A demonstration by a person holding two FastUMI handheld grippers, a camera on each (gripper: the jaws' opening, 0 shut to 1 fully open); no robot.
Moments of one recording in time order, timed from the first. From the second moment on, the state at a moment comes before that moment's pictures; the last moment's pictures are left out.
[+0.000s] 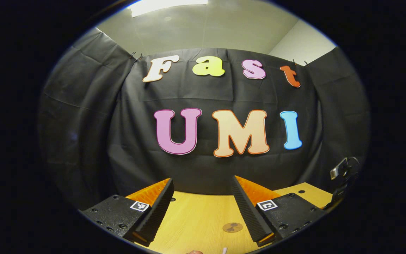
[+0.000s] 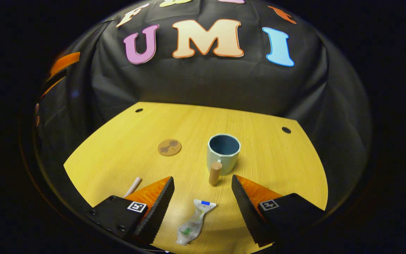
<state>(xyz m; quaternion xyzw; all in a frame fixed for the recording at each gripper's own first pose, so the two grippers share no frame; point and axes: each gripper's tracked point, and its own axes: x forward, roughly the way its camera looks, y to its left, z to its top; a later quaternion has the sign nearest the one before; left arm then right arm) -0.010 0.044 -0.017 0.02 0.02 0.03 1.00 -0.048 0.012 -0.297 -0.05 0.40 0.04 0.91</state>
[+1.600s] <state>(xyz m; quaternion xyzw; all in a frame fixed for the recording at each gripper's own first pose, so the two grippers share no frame) -0.024 0.001 -0.192 -0.01 0.28 -0.04 0.96 -0.108 0.012 -0.409 -0.05 0.56 0.08 0.82</state>
